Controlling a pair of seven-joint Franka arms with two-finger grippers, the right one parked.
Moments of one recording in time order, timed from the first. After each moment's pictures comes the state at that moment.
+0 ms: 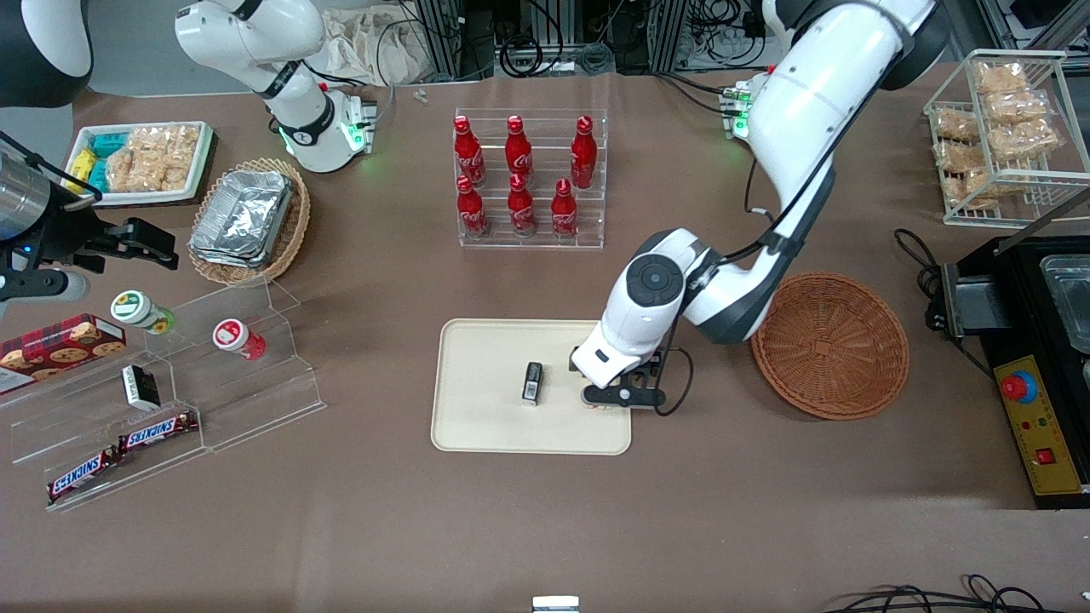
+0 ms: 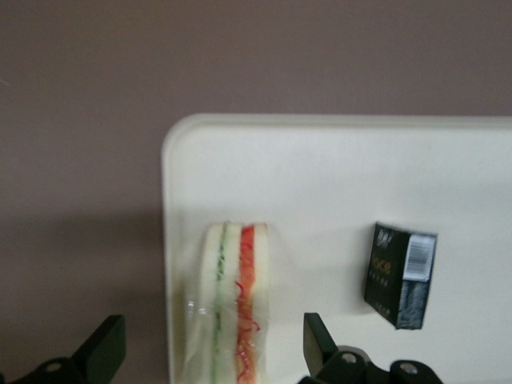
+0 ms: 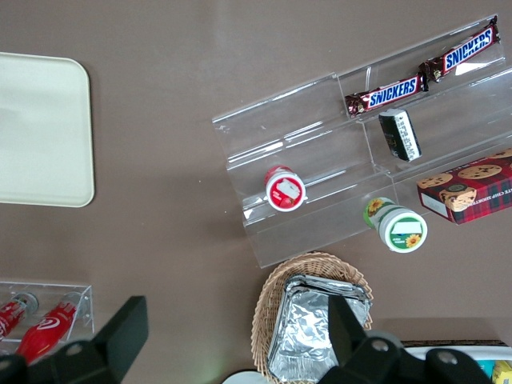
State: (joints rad) arm -0.29 0.66 -0.37 -1.52 0.29 2.31 -0.73
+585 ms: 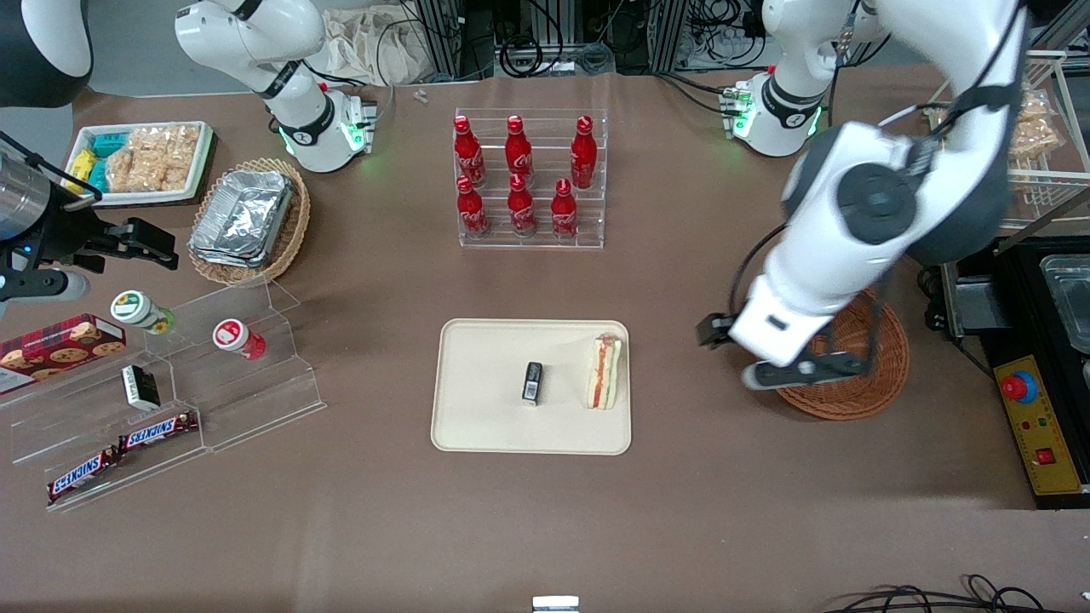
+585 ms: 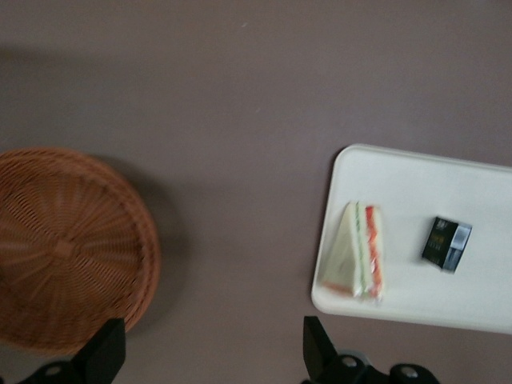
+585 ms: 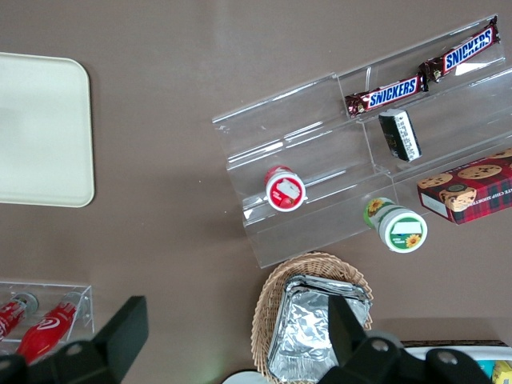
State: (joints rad) arm -0.02 0.28 -0.36 -1.51 0.07 1.81 -0.50
